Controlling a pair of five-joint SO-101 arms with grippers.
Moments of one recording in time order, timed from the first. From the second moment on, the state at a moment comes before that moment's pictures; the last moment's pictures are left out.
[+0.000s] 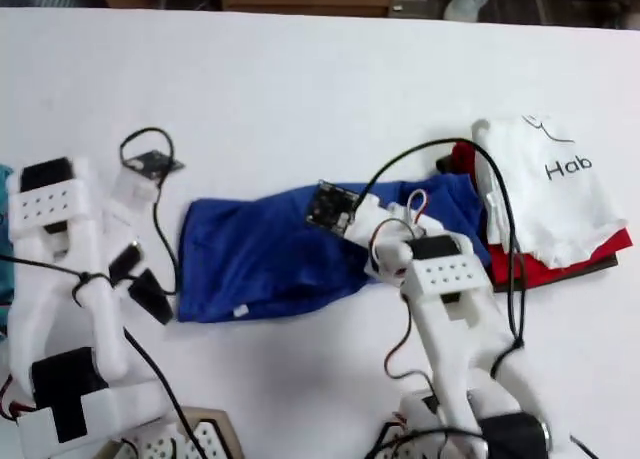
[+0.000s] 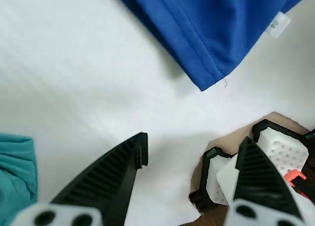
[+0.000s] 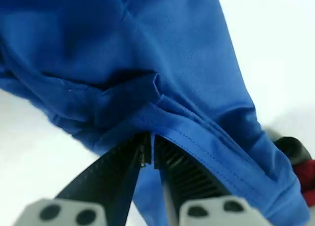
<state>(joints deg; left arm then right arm) -26.6 -8.6 23.7 96.8 -45.7 -13.5 -21.6 54.6 39.4 59.3</state>
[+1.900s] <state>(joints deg) -14.6 43.1 -16.3 93.1 -6.8 18.0 -47.4 42.4 61.1 51.7</state>
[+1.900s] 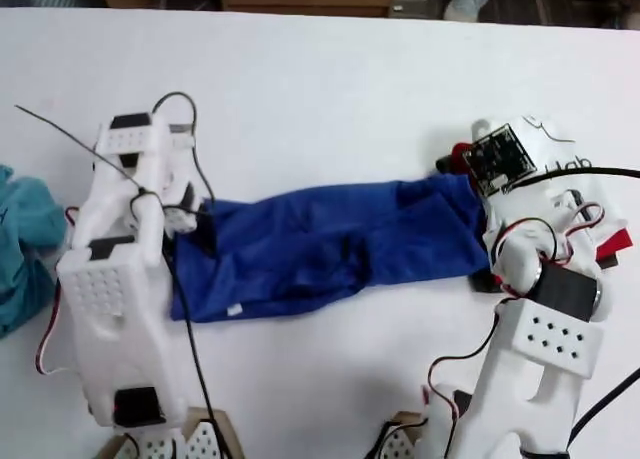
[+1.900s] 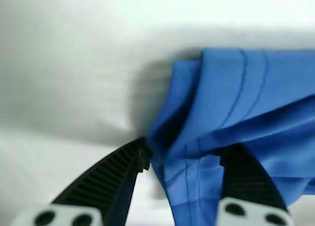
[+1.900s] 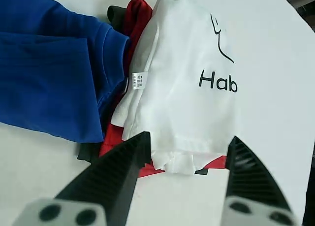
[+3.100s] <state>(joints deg) -10.0 21.6 -25.1 101.2 -19.0 34.5 -47.5 44.7 55.1 43.0</state>
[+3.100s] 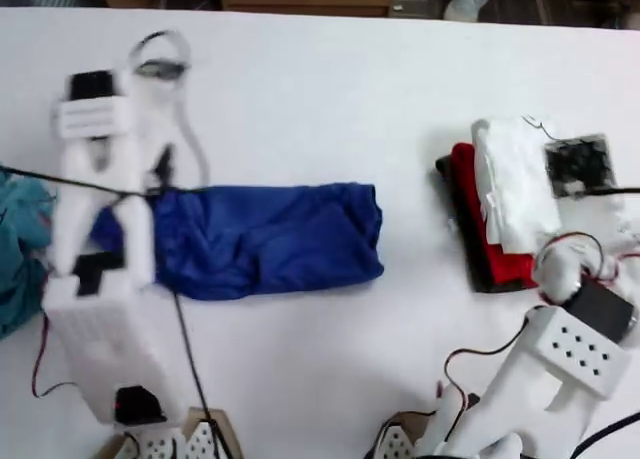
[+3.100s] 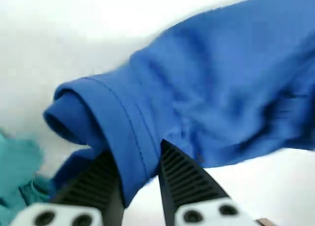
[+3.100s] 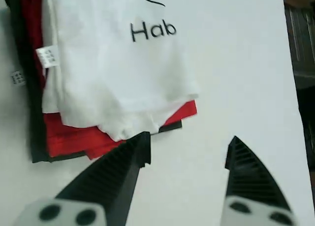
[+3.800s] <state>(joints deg) 29.2 12.7 -23.0 95.5 -15.2 60.3 -47.5 54.2 49.3 43.1</state>
